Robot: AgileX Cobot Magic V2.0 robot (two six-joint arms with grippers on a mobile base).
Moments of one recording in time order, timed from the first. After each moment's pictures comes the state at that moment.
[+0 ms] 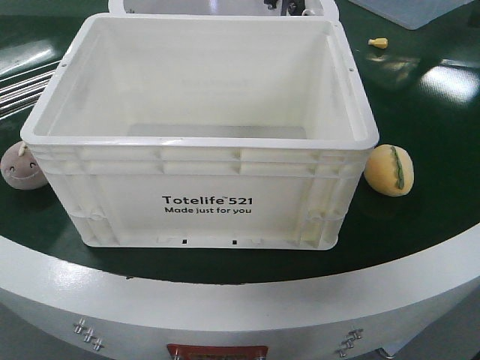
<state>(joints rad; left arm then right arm) -0.04 0.83 -0.65 -0.36 -0.17 0.28 0.02 0.68 -0.63 -0.07 0.08 -0.03</state>
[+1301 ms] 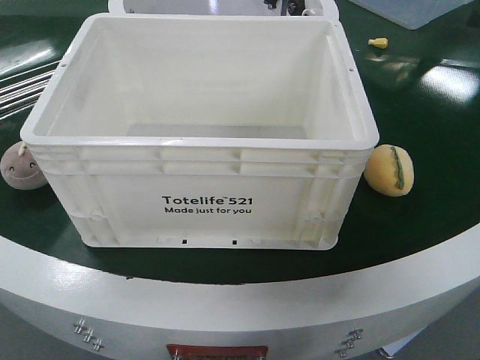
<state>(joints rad) 0.01 0.79 -0.65 -0.37 -0.03 0.41 -0.10 0.68 -0.63 -0.07 0.07 -0.05</state>
